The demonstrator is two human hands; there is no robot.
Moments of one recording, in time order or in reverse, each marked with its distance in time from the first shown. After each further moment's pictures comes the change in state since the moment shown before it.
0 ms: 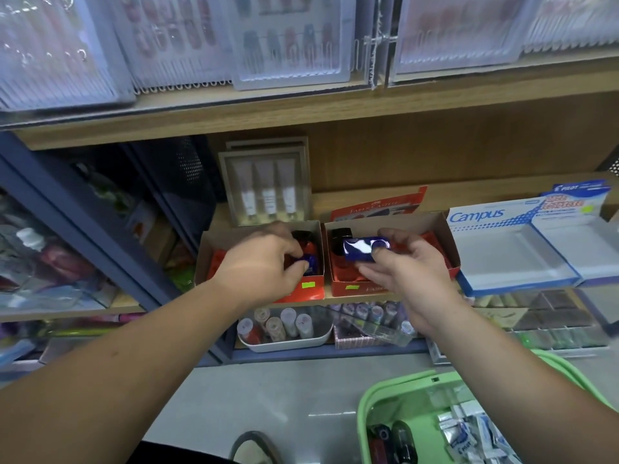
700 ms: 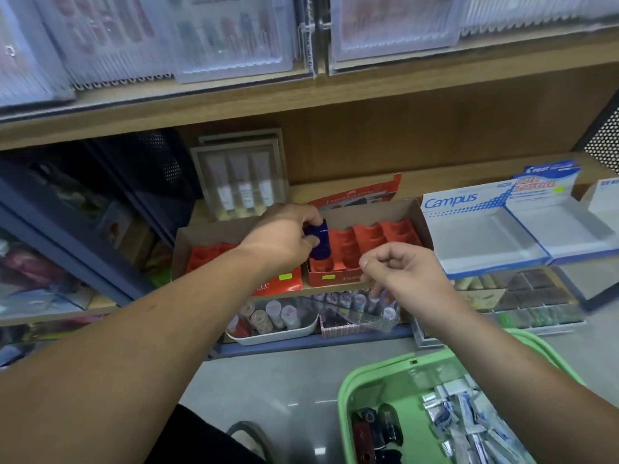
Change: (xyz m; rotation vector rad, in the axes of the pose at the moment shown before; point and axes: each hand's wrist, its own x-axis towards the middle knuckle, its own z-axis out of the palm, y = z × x) left_hand 0.039 0.058 0.010 -0.196 -0.034 -0.031; right_hand -0.009 0.004 -0.051 -0.555 -0.108 -0.170
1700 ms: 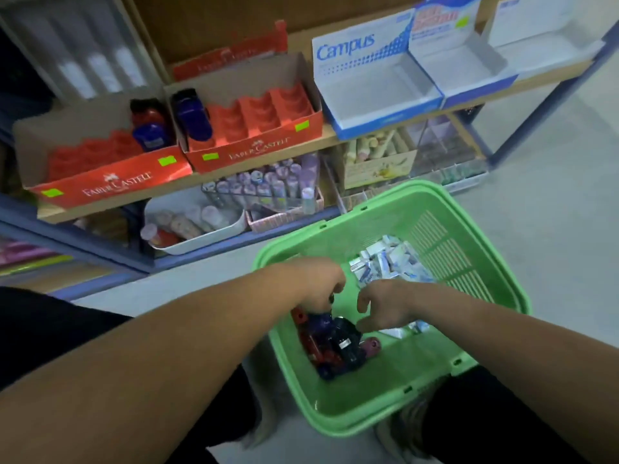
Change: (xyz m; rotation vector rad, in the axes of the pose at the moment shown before) left_hand -0.133 0.080 0.220 0.468 -0.974 0.376; right_hand -0.132 0.186 -0.068 -0.958 -0.811 0.473
